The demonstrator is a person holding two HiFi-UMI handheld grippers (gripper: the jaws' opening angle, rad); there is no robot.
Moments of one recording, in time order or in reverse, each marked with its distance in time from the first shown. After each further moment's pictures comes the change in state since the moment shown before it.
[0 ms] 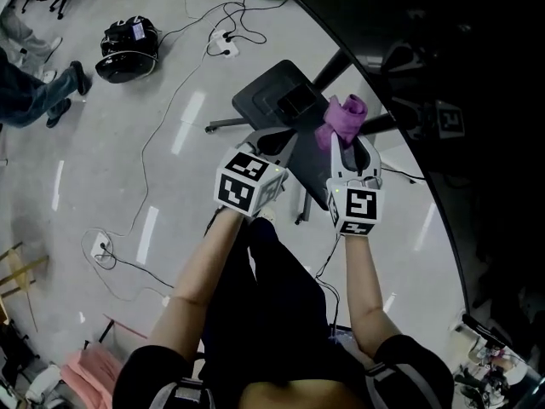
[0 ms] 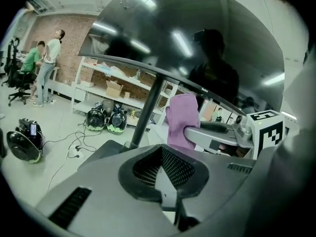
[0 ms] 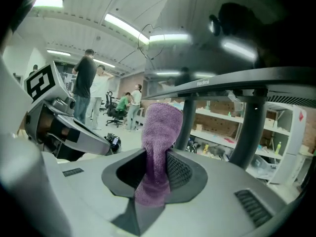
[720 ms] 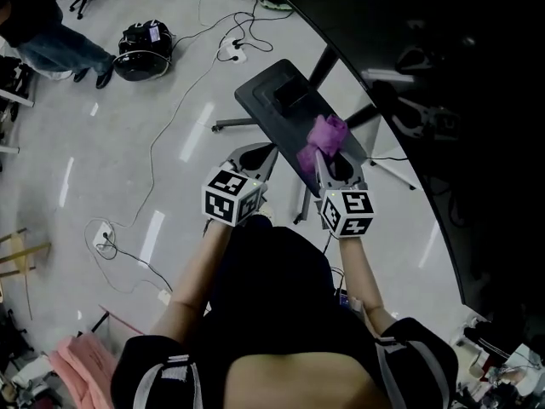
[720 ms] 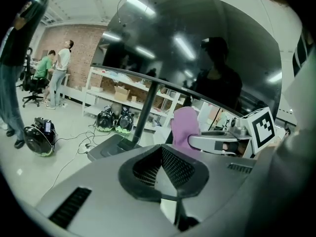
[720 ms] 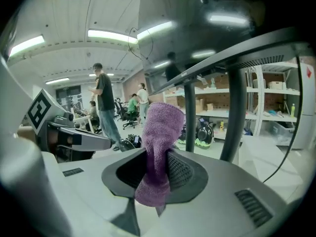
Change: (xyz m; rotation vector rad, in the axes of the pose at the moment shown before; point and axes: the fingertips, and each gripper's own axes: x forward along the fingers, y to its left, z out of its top) left arm -0.067 -0.053 -0.042 -0.009 -0.040 0.108; right arm -0.081 0.029 -0.042 0.249 0.090 0.204
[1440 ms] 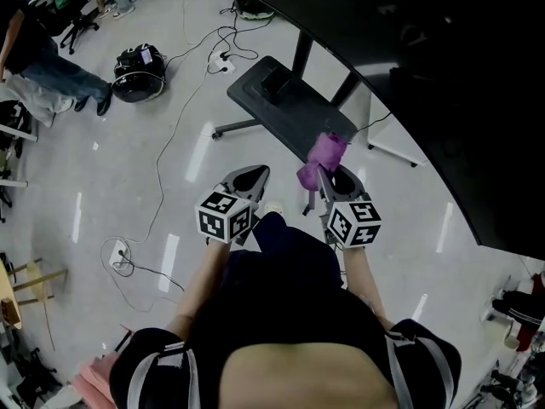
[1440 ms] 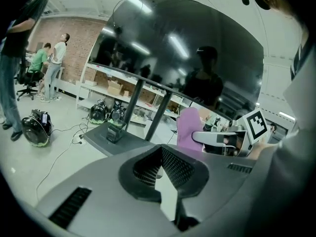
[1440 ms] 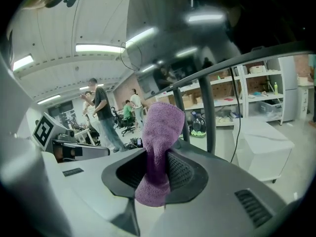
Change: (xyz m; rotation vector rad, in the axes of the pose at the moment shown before) left arm -0.090 -0.079 -0.056 -0.026 0.055 -0.089; right arm -0.130 0.040 -0.045 0.198 -0.021 -0.036
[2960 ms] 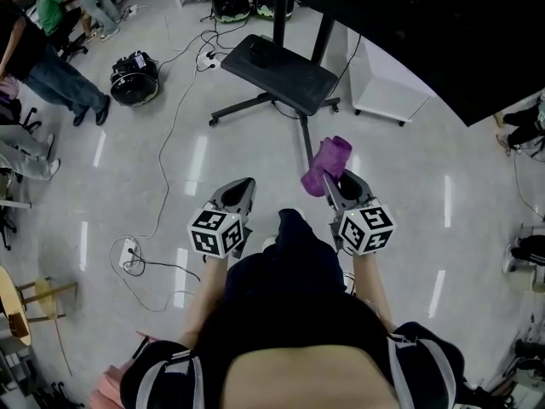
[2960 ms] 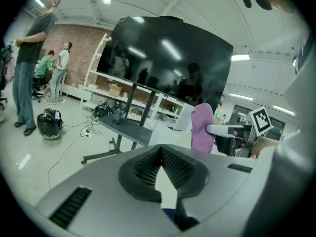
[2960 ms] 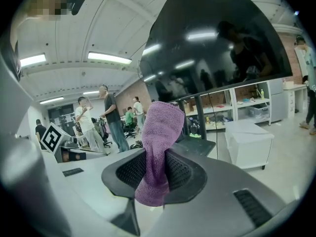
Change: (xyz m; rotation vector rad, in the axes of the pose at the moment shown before) left arm -0.209 -0.106 -0.130 0.037 -0.011 0.010; right arm -0.226 0.131 -0.101 -0.003 -0.101 -0.037
